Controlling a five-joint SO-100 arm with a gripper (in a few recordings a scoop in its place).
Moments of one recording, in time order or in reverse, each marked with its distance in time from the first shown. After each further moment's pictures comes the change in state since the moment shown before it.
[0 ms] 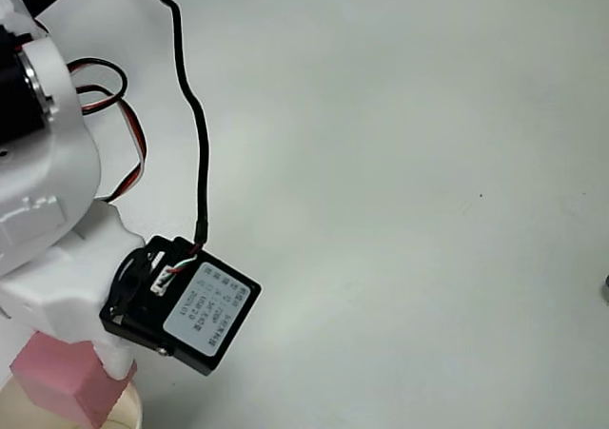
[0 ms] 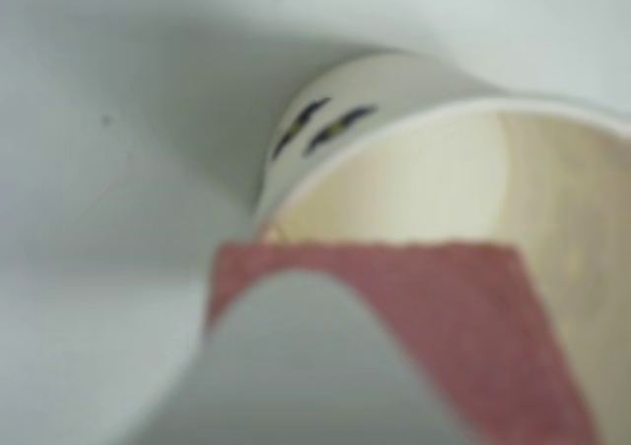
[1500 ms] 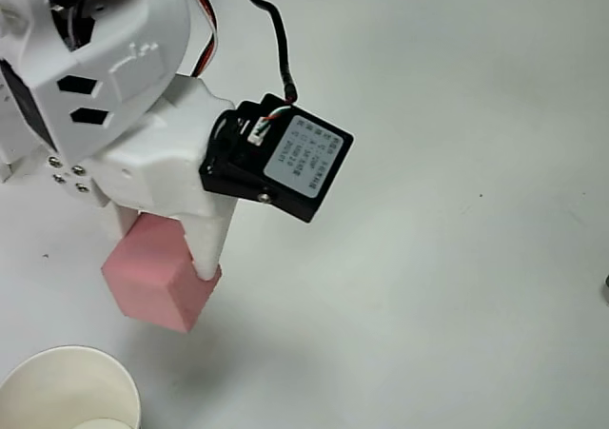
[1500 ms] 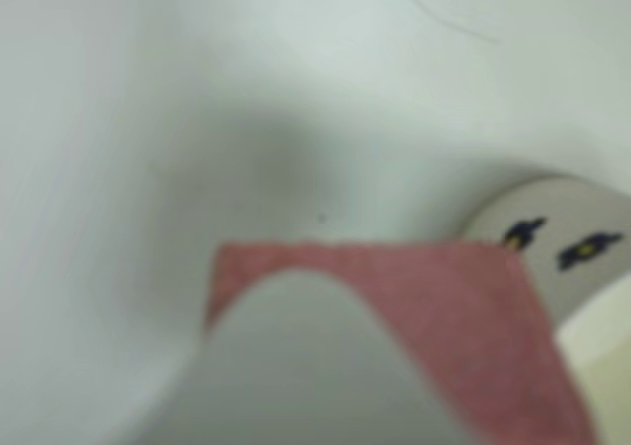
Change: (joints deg) arm -11.8 10.5 5.9 0.0 8.8
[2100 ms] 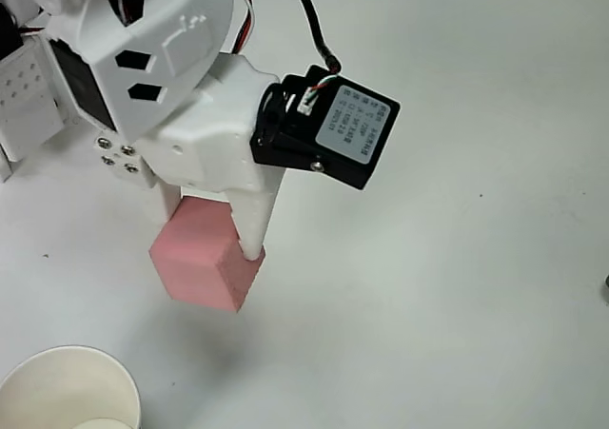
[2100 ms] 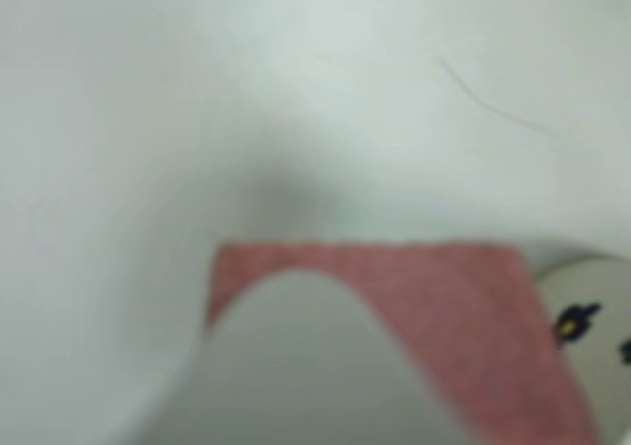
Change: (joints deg) arm -6.3 -1.6 -3.3 0.0 4.0
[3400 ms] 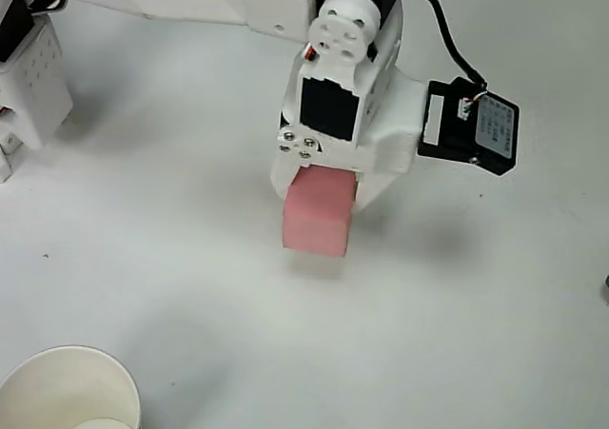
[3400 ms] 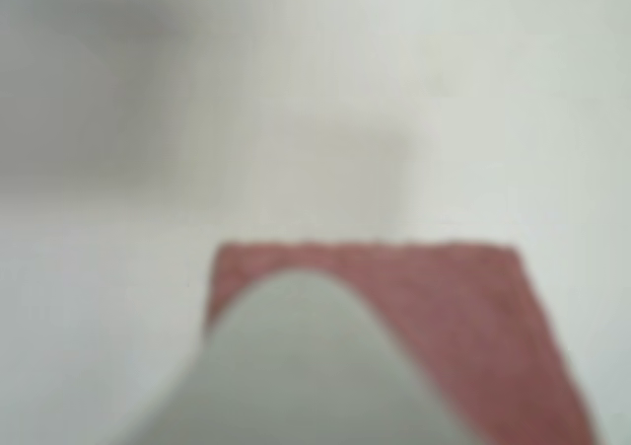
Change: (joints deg) arm -19.7 -23.2 -8.1 -0.5 9.8
